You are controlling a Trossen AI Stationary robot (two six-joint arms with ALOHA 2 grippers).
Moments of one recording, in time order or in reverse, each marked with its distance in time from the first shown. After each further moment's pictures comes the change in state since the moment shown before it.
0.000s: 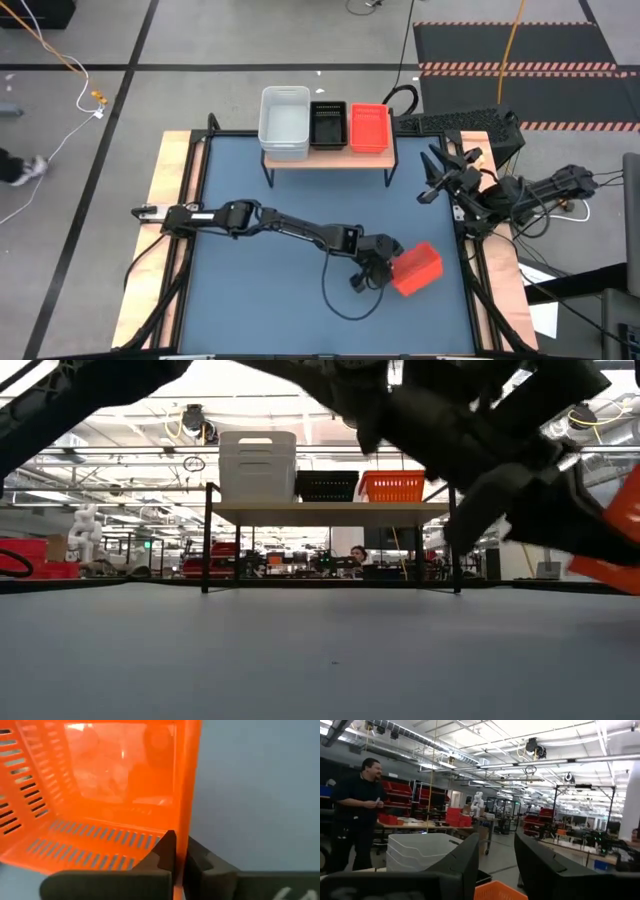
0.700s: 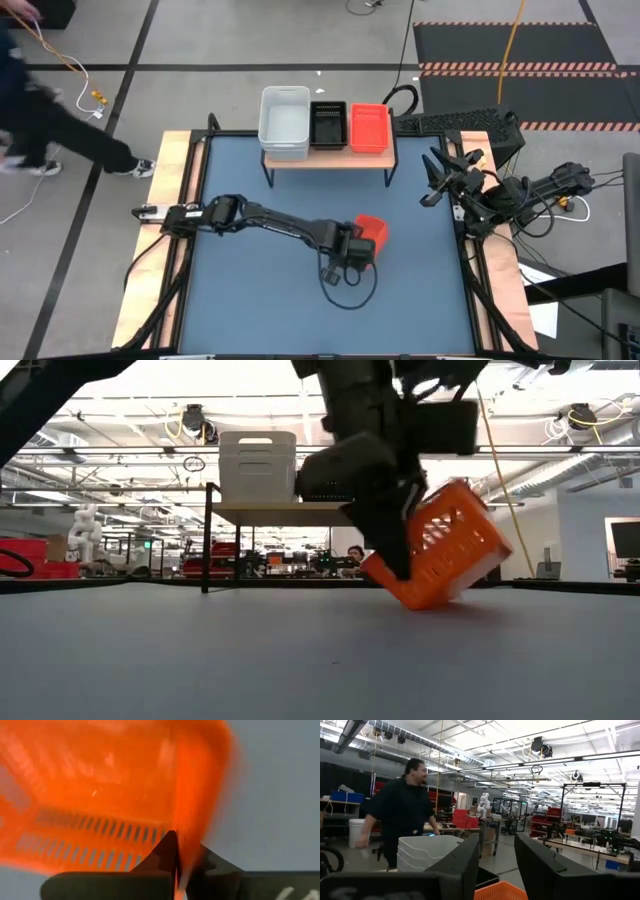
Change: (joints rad) left arm -0.022 -0.159 -0.053 -0.693 -0.315 -0.467; right arm 0.055 -0.020 0.000 0.001 0.020 0.000
